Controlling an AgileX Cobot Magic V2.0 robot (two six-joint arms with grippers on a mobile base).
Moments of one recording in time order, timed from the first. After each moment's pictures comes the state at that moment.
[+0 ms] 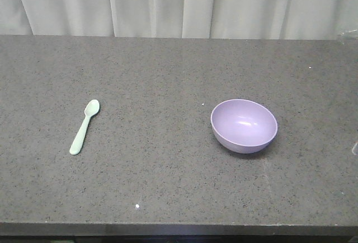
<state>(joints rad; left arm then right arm) -0.04 -0.01 0.03 0.10 0.10 -0.21 -0.02 -0.01 0.03 0.01 -0.01 0.03</state>
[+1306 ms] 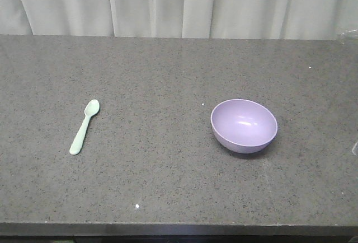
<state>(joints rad) -0.04 -0.01 0.03 0.10 0.10 -0.21 -0.02 -0.01 0.03 0.01 -0.01 0.04</state>
